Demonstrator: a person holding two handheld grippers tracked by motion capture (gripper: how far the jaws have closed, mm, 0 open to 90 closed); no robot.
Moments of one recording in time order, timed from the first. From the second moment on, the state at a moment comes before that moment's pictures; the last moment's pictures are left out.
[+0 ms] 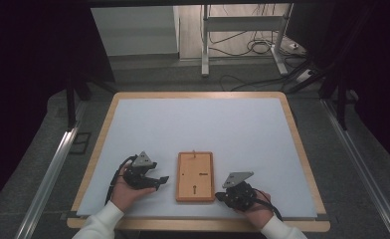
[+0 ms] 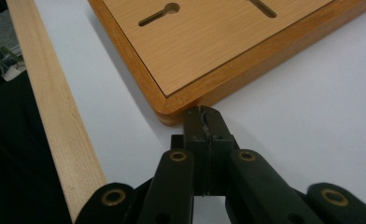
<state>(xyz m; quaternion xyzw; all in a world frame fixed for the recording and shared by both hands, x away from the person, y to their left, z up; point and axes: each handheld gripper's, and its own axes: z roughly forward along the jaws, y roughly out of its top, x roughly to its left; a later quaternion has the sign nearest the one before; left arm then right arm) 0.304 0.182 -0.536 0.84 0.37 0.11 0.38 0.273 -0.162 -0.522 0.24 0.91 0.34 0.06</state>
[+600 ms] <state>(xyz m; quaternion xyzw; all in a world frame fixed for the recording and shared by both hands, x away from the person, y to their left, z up) 0.303 0.183 -0.535 0.84 0.37 0.12 0.38 0.268 -0.161 -0.520 0.23 0.90 0.35 0.06</state>
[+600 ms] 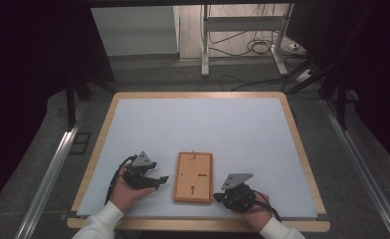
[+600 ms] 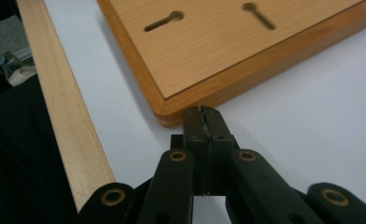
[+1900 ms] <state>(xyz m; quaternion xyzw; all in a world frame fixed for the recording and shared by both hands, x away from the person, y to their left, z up) 0.306 0.181 -0.523 0.83 0.36 0.12 0.41 0.277 -0.220 -0.521 0.32 0.86 0.37 0.14</state>
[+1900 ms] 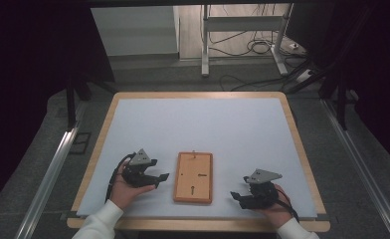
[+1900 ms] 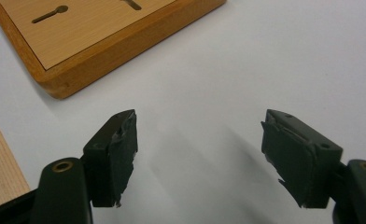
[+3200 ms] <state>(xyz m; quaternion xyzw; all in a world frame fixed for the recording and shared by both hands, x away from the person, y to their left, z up) 0.357 0.110 -0.501 0.85 0.29 0.09 0.43 0.277 -0.220 -0.524 0.33 0.87 0.35 0.15</state>
